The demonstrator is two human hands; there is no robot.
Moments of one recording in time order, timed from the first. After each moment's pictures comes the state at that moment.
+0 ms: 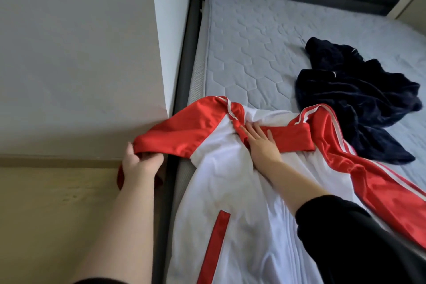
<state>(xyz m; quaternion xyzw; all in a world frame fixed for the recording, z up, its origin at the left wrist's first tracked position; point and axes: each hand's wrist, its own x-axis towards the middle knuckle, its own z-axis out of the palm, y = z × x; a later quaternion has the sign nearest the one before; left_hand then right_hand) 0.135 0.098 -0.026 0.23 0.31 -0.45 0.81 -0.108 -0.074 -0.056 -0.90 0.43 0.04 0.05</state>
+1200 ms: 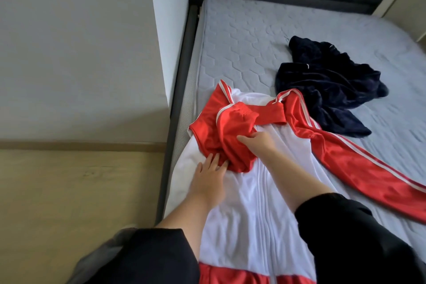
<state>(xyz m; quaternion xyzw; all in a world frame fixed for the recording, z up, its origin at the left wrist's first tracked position) -0.061 0.163 -0.049 0.76 -0.63 -0.18 0.07 -0.164 0.018 0.013 -0.68 0.61 -0.12 0.39</state>
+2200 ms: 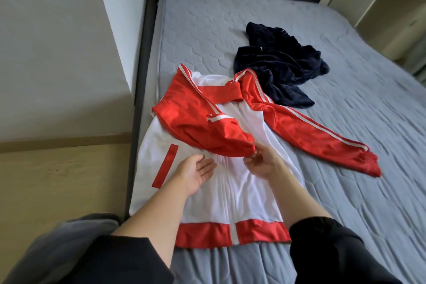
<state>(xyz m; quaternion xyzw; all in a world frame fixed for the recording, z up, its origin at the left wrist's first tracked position) -0.128 0.190 -0.002 0.49 0.03 -0.68 0.55 -0.299 0.097 0.017 -0.11 0.48 -0.35 0.80</state>
